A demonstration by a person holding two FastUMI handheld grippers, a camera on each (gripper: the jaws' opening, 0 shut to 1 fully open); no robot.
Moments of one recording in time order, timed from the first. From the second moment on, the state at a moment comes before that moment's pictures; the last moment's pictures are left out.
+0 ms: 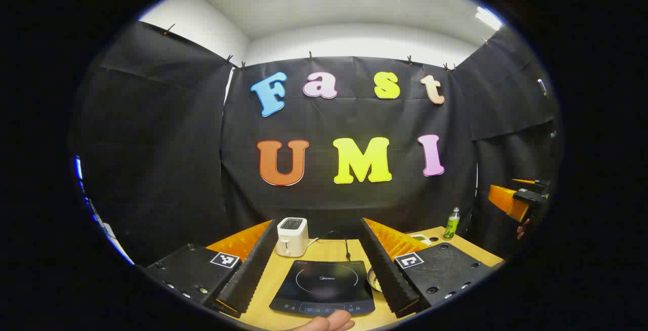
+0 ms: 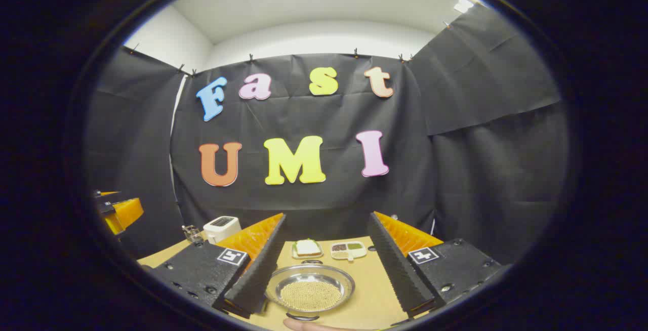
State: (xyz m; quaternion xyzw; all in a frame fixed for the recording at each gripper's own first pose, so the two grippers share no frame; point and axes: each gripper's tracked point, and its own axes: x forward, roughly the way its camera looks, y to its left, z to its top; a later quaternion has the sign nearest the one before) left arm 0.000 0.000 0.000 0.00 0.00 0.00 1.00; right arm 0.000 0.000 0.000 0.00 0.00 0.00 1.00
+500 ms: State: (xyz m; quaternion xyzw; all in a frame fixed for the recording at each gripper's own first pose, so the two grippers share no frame) left arm -0.004 -0.004 -0.002 0.01 -0.01 0.00 1.00; right arm 0.000 -0.006 -0.007 -0.01 0.01 0.00 1.00
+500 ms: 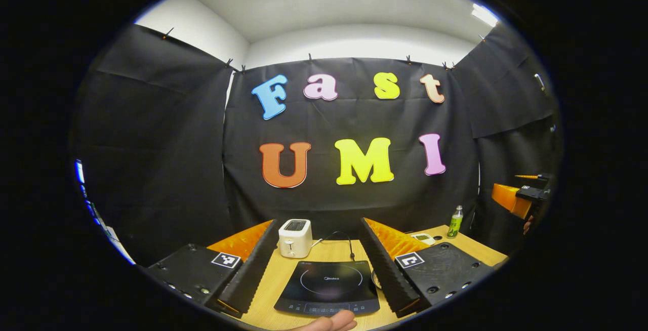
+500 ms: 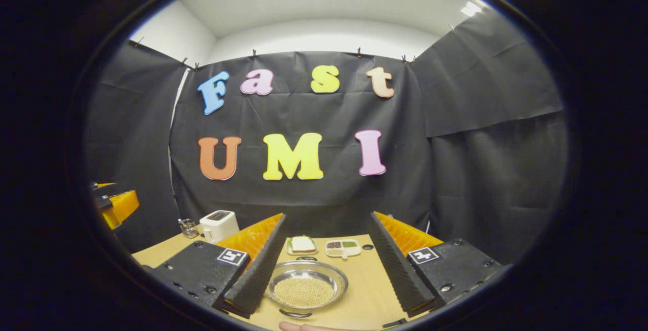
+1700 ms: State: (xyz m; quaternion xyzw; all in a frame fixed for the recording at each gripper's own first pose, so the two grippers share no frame) left arm -0.017 0.015 -0.022 0.03 -0.01 0.01 1.00; right arm 0.031 0.105 -0.226 -0.07 0.26 0.09 0.96
